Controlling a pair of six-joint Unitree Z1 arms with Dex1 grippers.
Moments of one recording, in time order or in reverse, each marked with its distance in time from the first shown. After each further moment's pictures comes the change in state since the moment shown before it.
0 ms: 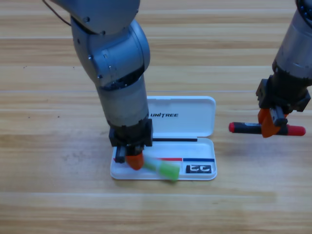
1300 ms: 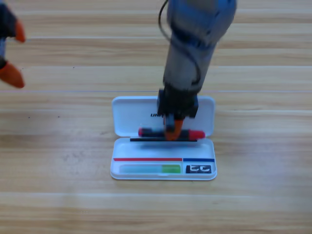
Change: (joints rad) arm 0 0.530 -0.446 0.041 0.146 -0.046 0.307; arm 1 0.193 0.451 -0.656 0.166 0.025 0.128
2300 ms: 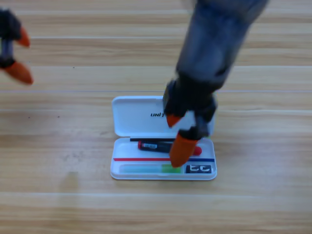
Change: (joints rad) arm 0 0.058 0.058 -0.001 -0.091 -0.060 0.000; arm 1 0.070 -0.286 0.213 0.003 0.141 0.088
